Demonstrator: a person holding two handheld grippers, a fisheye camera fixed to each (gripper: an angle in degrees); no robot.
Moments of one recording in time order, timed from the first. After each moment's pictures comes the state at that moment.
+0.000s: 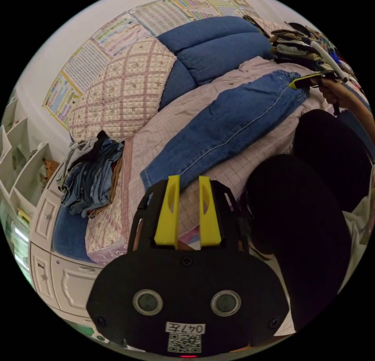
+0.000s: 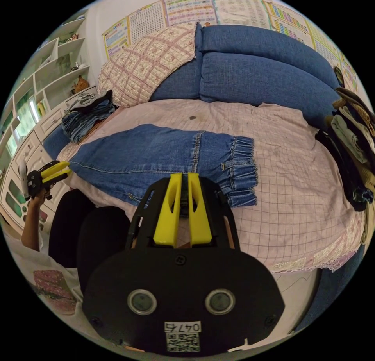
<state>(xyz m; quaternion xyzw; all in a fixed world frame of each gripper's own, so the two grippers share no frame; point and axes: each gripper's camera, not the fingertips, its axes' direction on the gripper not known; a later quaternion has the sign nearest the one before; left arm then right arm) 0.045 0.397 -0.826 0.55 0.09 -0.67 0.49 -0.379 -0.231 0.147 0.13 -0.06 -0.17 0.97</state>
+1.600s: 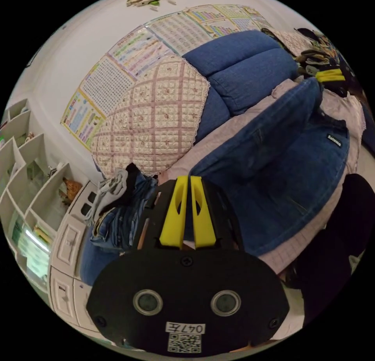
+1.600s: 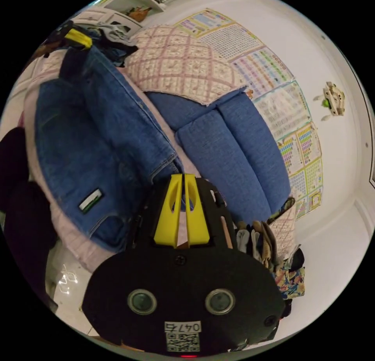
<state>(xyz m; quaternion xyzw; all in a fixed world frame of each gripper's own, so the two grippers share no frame) -0.399 0.380 -1.014 0.54 0.05 -0.70 0.47 -0.610 -0.425 -0.007 0.22 0.29 -0.42 0.83</state>
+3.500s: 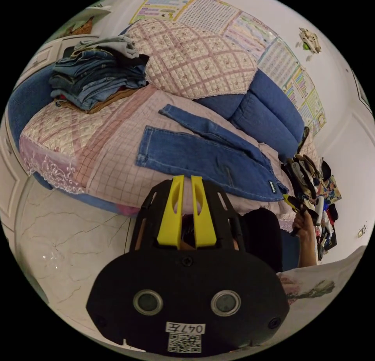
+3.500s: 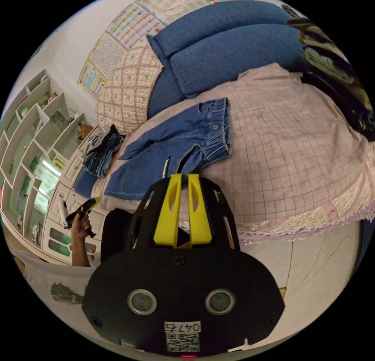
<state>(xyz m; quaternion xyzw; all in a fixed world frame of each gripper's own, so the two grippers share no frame) -0.276 0.996 -0.982 0.60 0.45 -0.65 0.12 -0.117 -0.087 0.244 0.11 -0.19 -0.03 0.98</state>
